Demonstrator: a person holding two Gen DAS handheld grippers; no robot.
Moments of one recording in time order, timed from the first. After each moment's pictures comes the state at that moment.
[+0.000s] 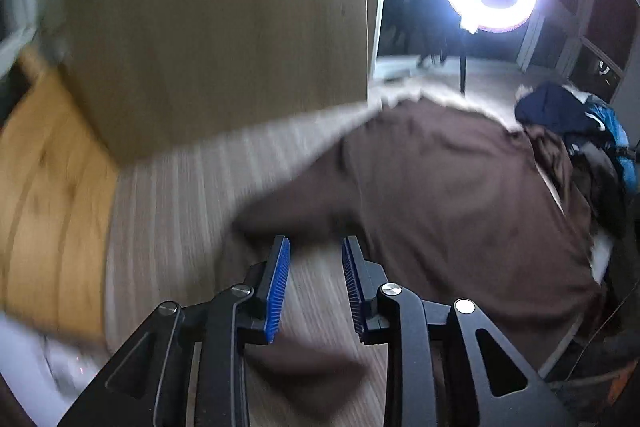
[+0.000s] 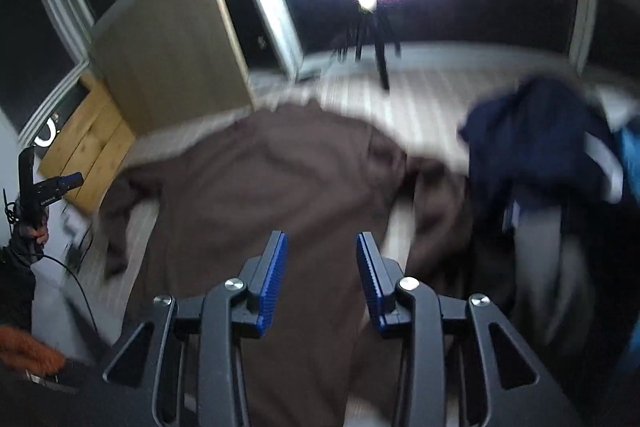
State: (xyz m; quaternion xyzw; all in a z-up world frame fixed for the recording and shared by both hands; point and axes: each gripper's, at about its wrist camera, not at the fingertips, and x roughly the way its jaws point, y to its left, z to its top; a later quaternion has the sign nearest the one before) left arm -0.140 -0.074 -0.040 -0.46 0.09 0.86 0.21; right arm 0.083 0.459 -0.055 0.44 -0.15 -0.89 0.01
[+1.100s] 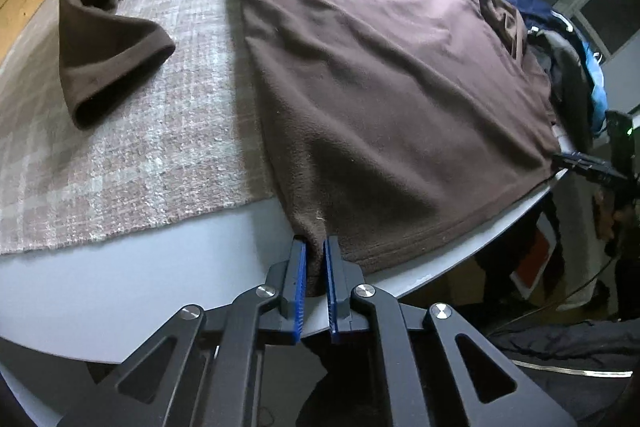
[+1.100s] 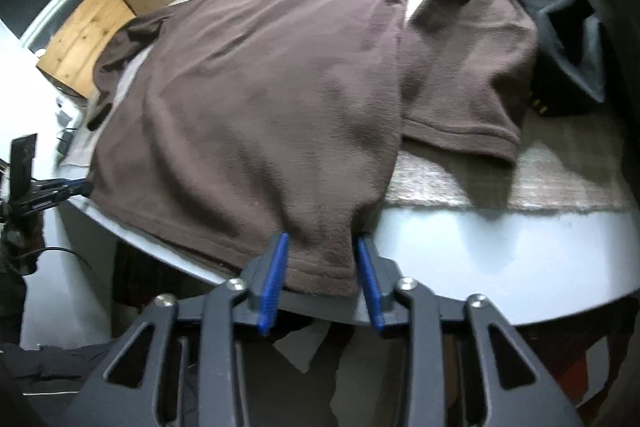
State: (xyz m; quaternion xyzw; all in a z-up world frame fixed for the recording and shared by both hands) left arm 0.032 -0.022 -0.187 -0.58 0.02 0.77 0.25; right arm 0.202 0.405 -0.220 0.54 -0.15 -0.83 0.05
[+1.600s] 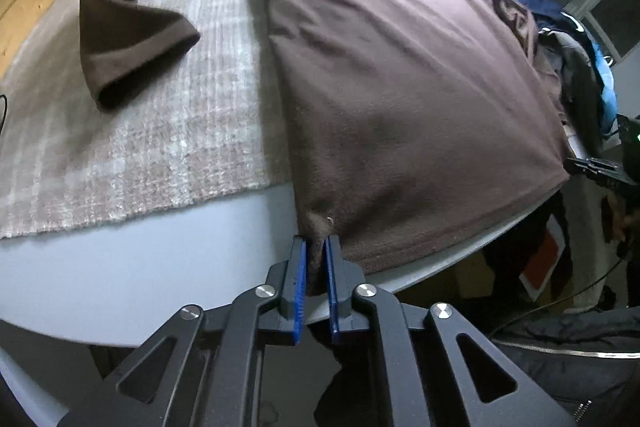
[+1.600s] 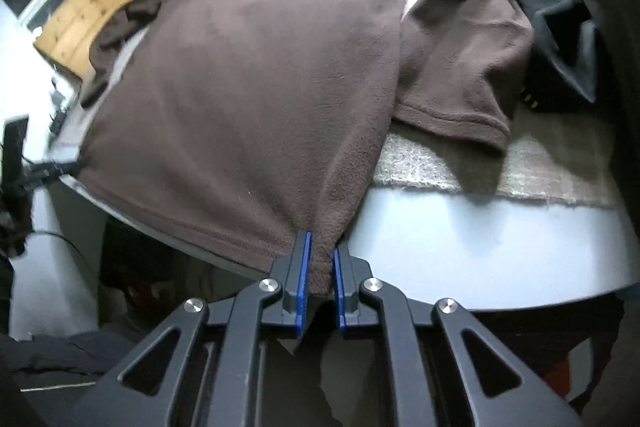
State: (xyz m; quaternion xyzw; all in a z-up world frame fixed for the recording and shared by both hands) left arm 0.034 -0.037 -0.192 -0.60 0.04 0.77 0.21; right arm 0.210 0.396 -0.217 0.57 -0.10 -0.82 0.05
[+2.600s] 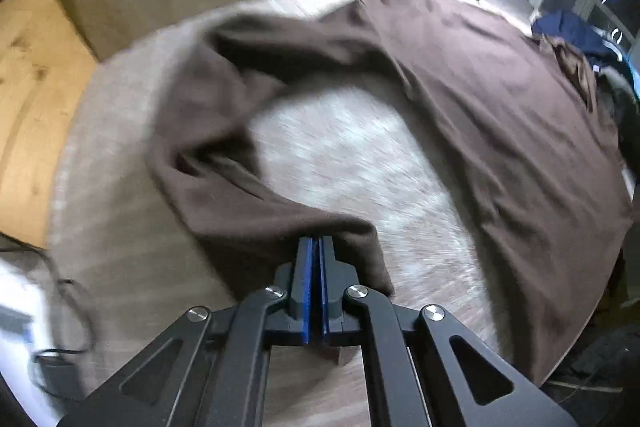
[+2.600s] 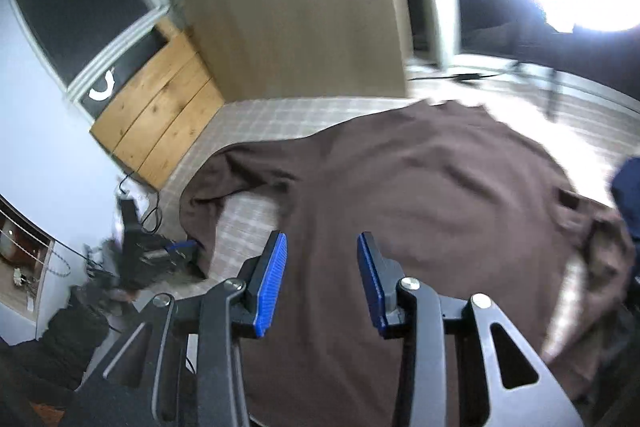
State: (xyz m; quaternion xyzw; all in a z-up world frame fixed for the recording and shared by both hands) left arm -0.135 -0.138 -0.140 -0.51 0.11 0.83 0.20; right arm -0.051 0.232 -0.042 0.46 -0.11 -0.87 0.15
